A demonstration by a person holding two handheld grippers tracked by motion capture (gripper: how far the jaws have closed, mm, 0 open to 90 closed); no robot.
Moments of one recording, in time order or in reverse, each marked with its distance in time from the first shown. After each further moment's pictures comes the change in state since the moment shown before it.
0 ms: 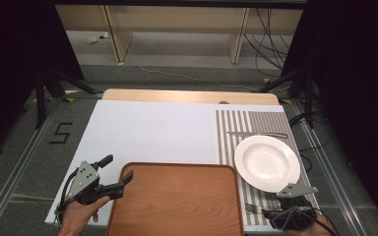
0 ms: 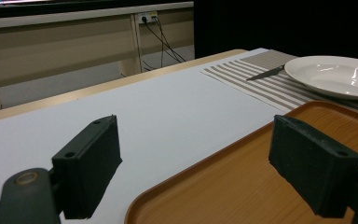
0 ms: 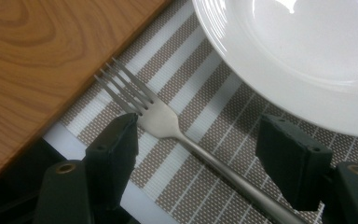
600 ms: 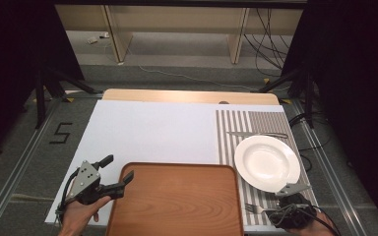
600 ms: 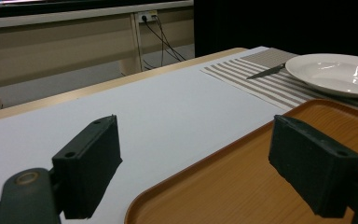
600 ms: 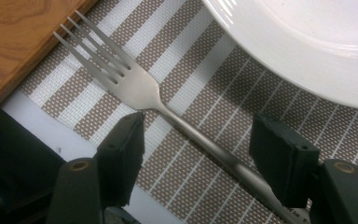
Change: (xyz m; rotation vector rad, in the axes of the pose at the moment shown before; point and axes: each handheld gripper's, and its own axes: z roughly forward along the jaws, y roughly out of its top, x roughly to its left) left arm 0.000 -0.001 0.002 0.002 0.001 0.006; right arm -0.010 -0.002 0.012 0.119 -0.024 -0.037
